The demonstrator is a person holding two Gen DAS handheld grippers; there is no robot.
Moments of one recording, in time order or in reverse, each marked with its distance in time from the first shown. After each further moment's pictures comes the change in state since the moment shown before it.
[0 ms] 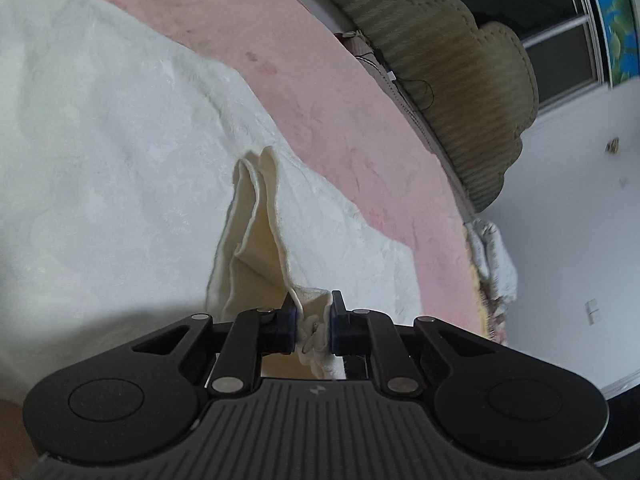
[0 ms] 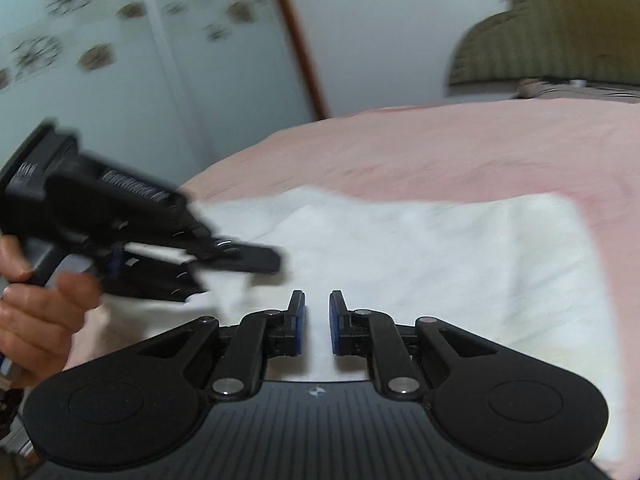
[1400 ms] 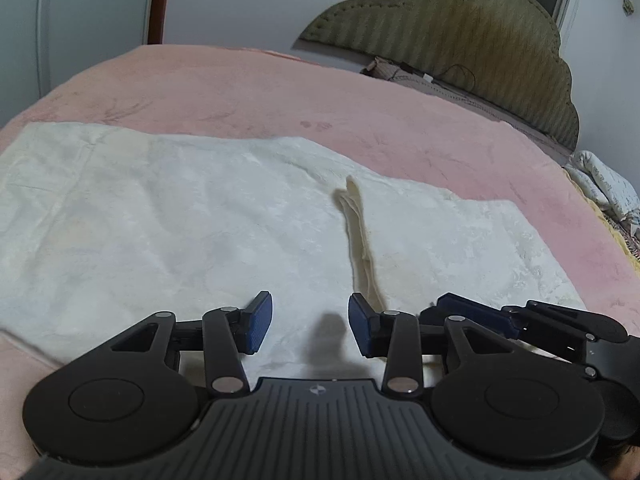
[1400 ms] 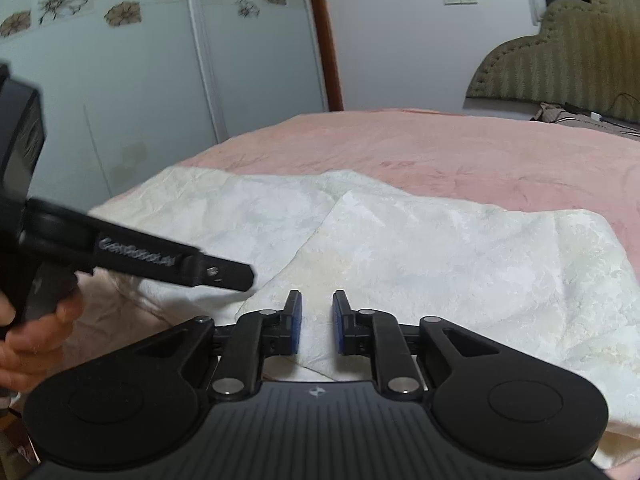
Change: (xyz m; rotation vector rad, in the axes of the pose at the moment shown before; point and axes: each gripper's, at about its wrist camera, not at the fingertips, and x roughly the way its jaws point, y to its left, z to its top) left arm -0.054 -0.012 -0.046 0.441 -0.206 0.412; right arm 0.012 0.046 -0.010 -0.114 0.007 -0.070
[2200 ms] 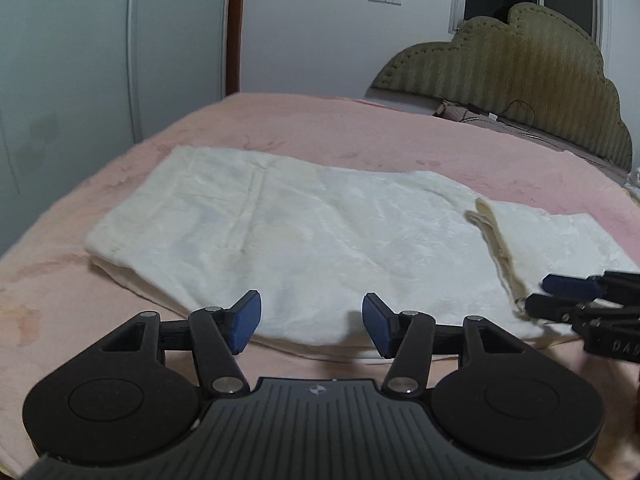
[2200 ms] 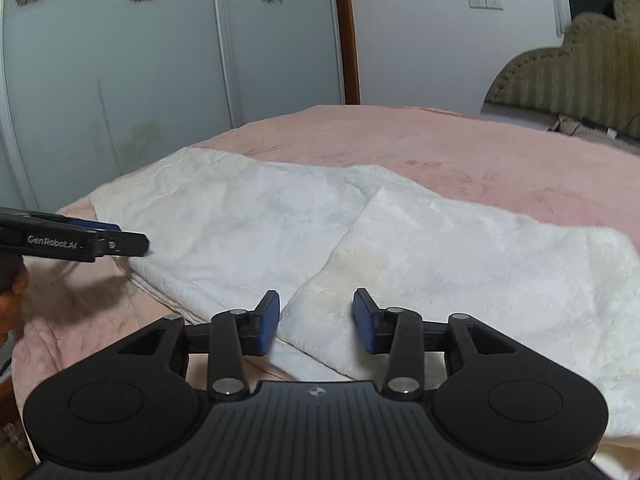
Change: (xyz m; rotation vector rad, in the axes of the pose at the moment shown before) left arm -0.057 0.074 -0.034 0.029 -0.163 0.237; right arm 0.017 0.026 0.003 -0.095 0.031 0.002
